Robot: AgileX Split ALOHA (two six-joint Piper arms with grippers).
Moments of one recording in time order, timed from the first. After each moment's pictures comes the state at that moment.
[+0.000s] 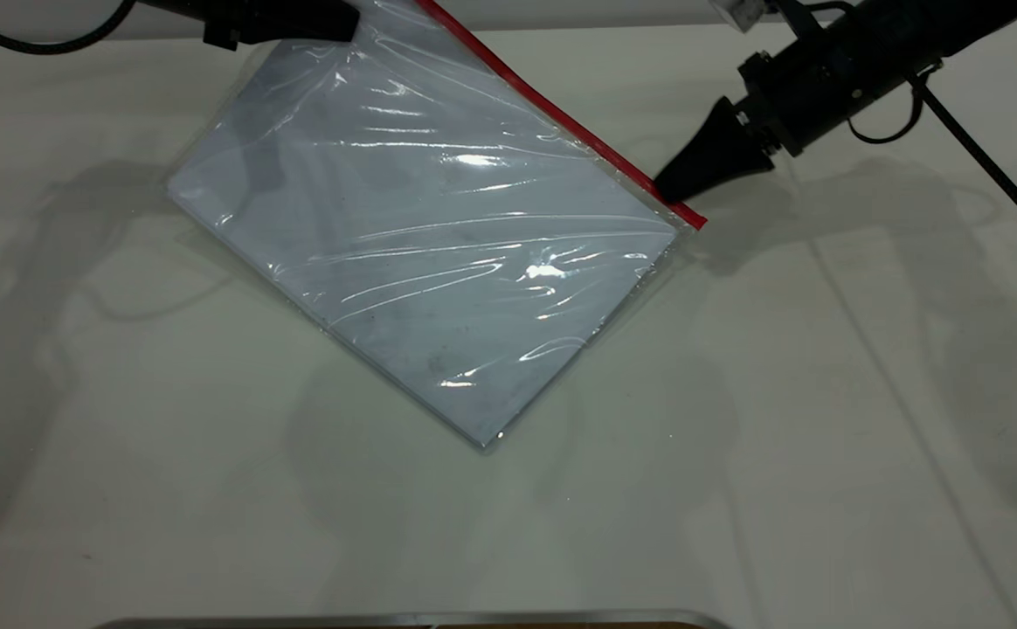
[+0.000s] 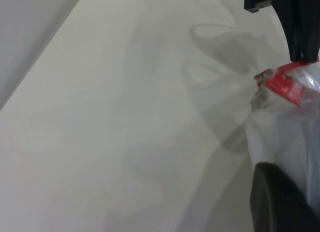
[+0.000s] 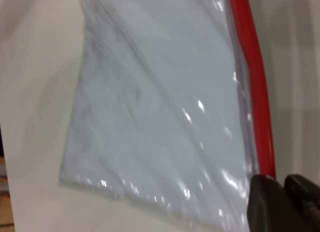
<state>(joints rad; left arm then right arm) 0.02 2.59 -1.89 -1.29 1.05 2.04 0.05 2.73 -1.89 1.00 1.12 -1.36</state>
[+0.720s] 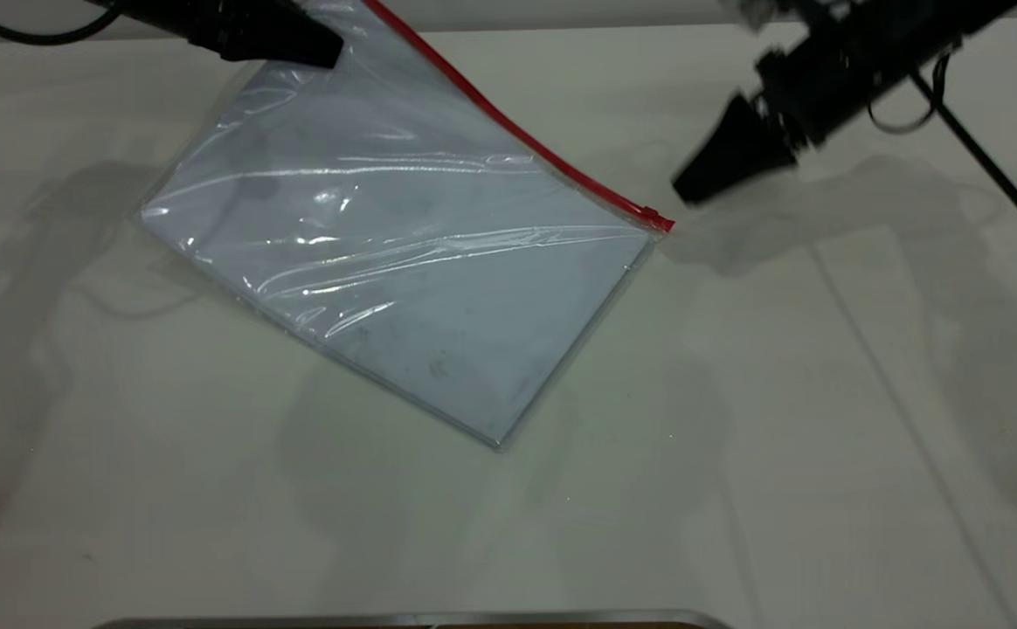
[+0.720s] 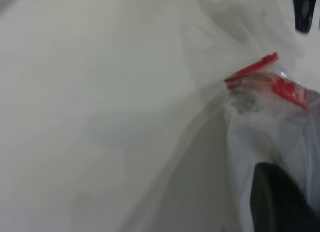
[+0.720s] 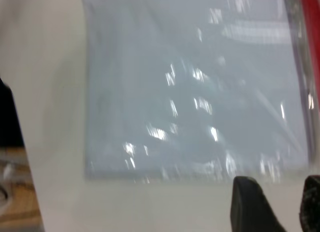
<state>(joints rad) 0.03 2.60 -1.89 -1.18 1.04 1.75 0.05 2.67 -1.89 0.98 1.16 -1.28</state>
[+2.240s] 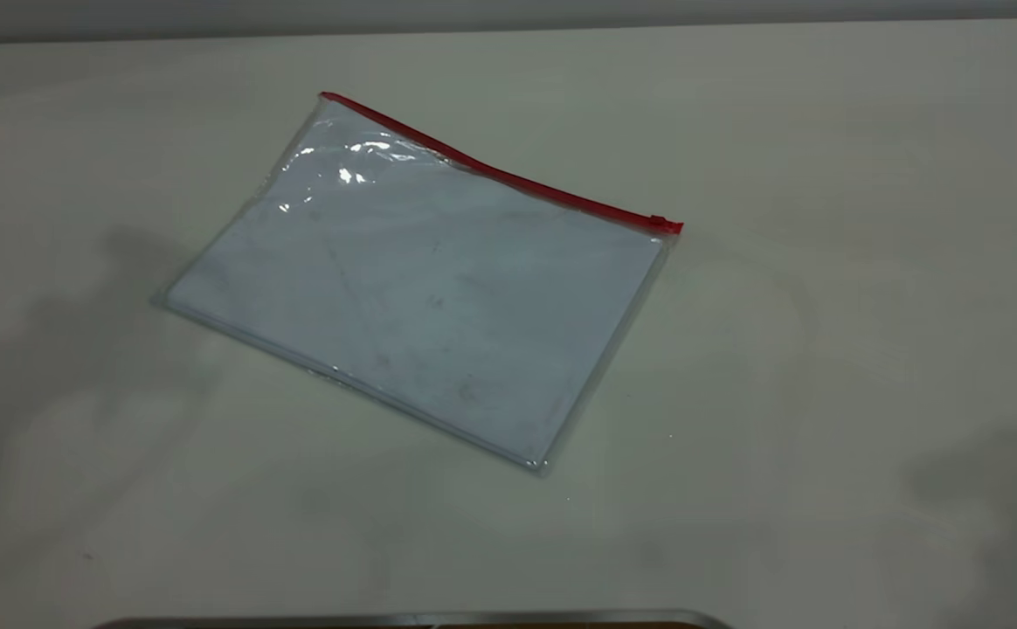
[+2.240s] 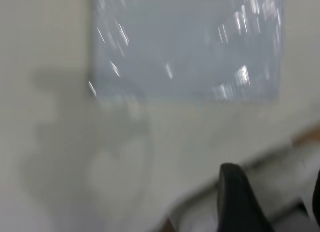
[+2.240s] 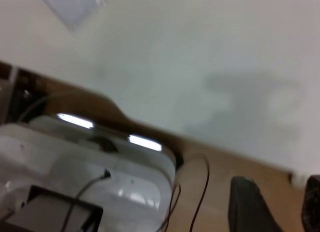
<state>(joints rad) -0.12 1.53 -1.38 -0.33 1.17 0.37 0.11 1.00 -0.86 0.16 1.21 -0.19</state>
